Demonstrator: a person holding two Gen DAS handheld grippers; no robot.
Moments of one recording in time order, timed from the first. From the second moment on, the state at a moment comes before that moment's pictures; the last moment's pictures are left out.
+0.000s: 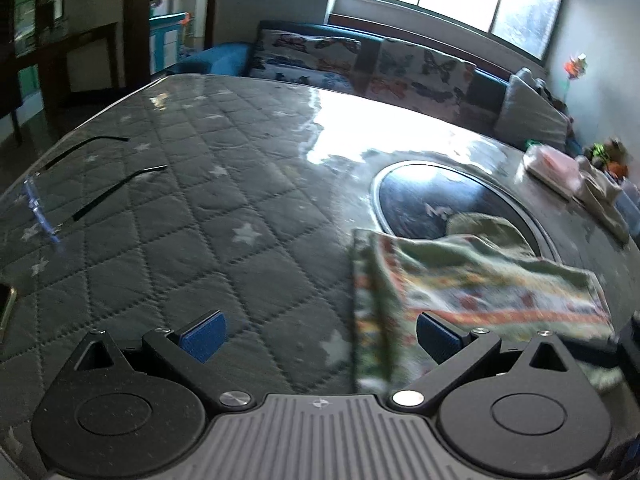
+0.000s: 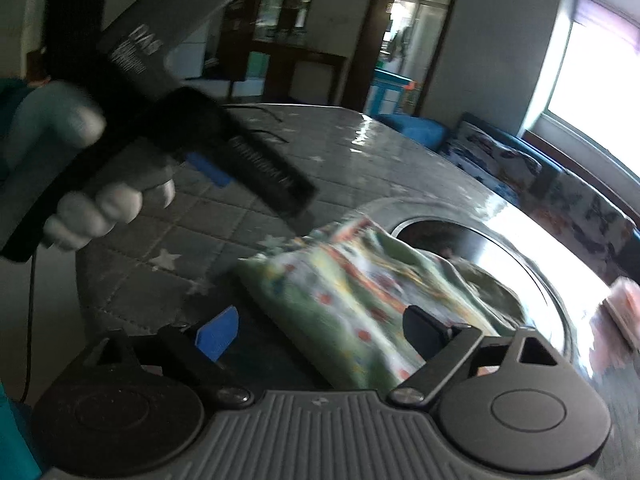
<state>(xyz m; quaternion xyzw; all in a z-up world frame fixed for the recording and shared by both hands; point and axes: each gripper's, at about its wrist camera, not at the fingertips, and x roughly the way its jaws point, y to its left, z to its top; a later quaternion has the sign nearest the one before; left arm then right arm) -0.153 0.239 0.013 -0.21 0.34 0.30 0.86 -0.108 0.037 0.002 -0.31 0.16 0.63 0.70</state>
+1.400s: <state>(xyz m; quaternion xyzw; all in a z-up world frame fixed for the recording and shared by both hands) -0.101 0.276 -0.016 -0.50 0.33 0.15 0.79 -0.056 0.040 0.018 -0.16 0.25 0.66 0.69</state>
